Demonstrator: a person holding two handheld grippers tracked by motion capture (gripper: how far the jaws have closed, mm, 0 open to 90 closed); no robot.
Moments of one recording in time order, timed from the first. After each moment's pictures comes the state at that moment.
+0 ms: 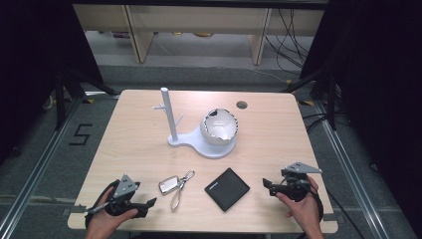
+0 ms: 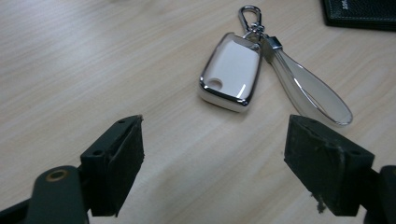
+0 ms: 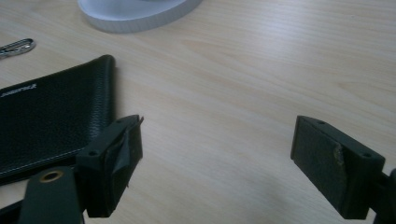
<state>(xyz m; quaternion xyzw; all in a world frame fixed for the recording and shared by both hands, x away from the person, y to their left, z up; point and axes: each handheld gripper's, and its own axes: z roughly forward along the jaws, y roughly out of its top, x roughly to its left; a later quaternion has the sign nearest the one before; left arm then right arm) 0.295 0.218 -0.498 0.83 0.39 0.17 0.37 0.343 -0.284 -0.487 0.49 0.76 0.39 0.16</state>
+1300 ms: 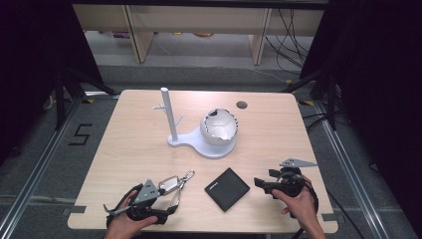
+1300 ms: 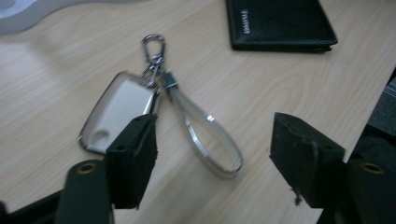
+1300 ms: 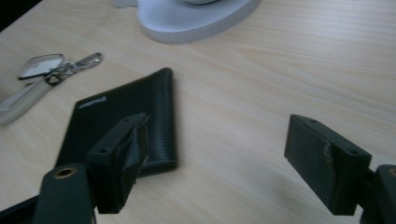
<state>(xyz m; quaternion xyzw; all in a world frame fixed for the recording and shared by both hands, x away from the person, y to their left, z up) 0.290 0.153 -0.493 0.84 0.32 0.12 0.42 0.353 -0.269 -0.479 0.48 0.76 0.43 0.06</state>
